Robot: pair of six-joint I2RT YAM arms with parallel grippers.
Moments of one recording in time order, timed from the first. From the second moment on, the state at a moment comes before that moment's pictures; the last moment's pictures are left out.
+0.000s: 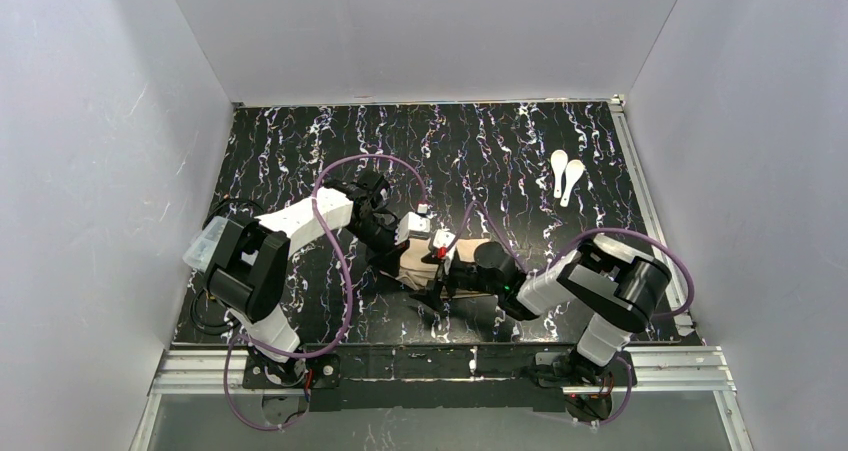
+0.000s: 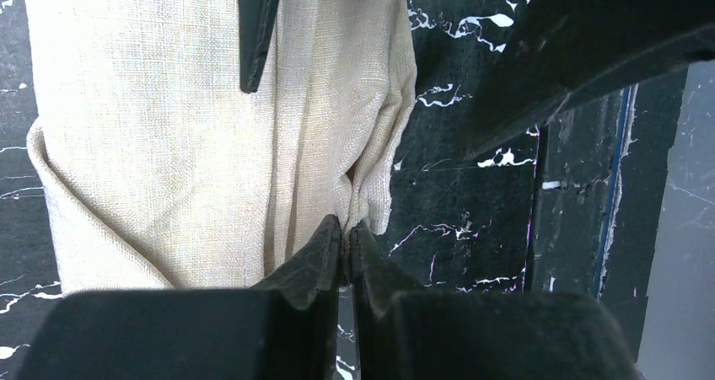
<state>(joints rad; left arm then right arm) -0.53 1.68 1.08 -0.87 0.72 0.92 0.97 1.66 0.39 1.05 -0.35 -0.02</state>
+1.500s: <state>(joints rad) -0.51 1.70 1.11 -0.92 0.74 0.94 1.02 1.92 0.43 1.41 -0.24 0.10</state>
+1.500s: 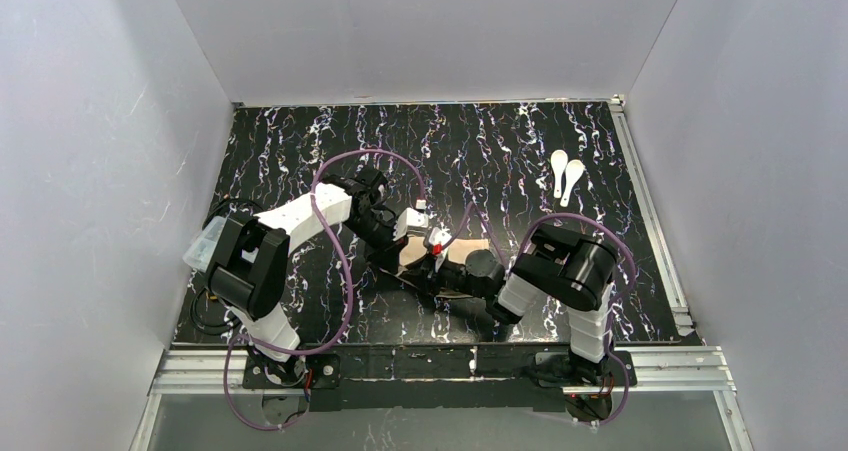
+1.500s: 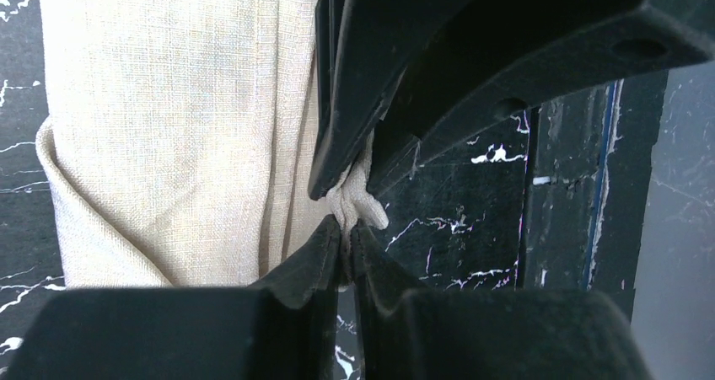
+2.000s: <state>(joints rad) -0.49 1.70 1.12 -1.00 0.73 1.04 0.99 1.92 0.45 1.39 -0.32 0.16</state>
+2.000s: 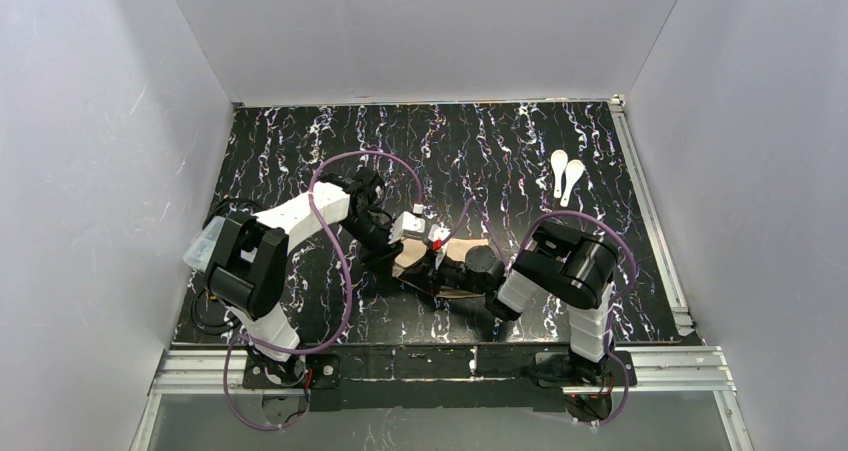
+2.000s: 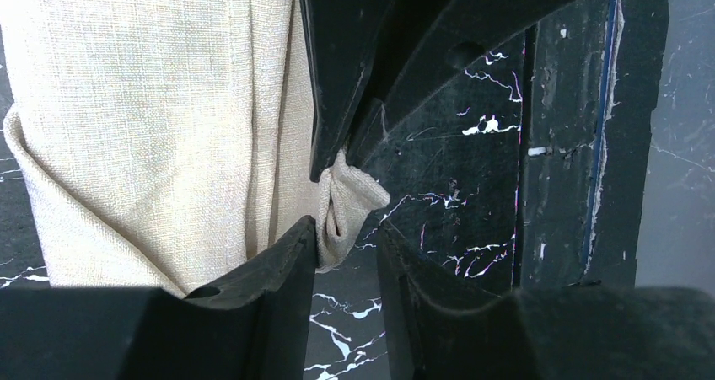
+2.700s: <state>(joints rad) -0.49 1.69 1.06 -0.82 0.68 0.88 0.96 1.97 0.47 1.40 -0.36 0.26</state>
